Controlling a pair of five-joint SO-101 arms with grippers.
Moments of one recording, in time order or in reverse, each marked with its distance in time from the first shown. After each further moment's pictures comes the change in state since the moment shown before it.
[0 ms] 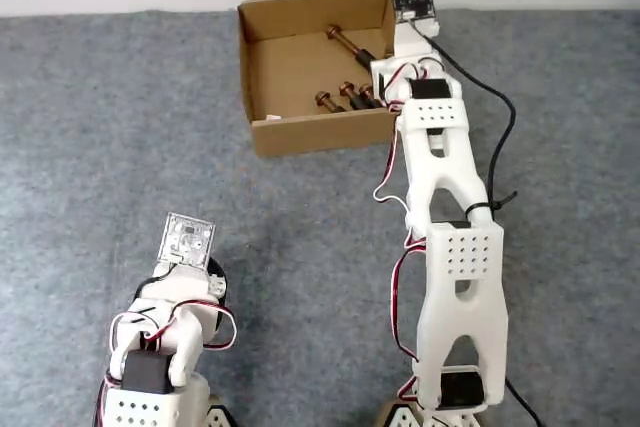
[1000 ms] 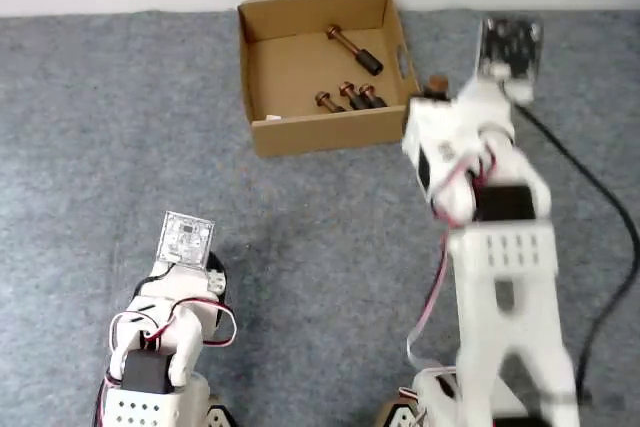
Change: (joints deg) left arm 0.0 0.0 0.0 -1.2 0.0; right arm 0.2 -79.7 64.6 6.1 -14.7
